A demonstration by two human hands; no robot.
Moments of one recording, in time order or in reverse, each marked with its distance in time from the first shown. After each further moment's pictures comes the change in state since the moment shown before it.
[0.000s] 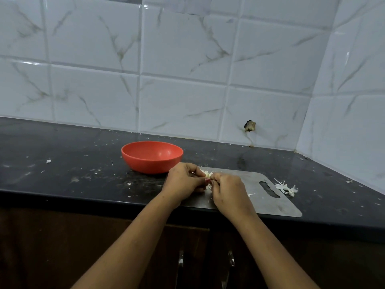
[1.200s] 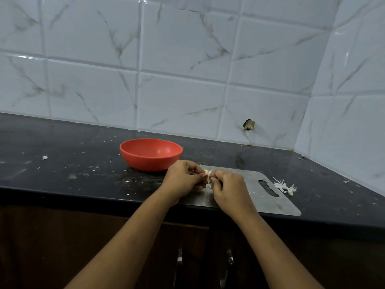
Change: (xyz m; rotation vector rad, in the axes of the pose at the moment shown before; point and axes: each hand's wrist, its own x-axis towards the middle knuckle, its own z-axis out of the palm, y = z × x) left_hand -0.001 0.001 -0.002 -0.031 -0.052 0.010; right_hand 0.001 0.006 0.002 0.099 0.017 0.000
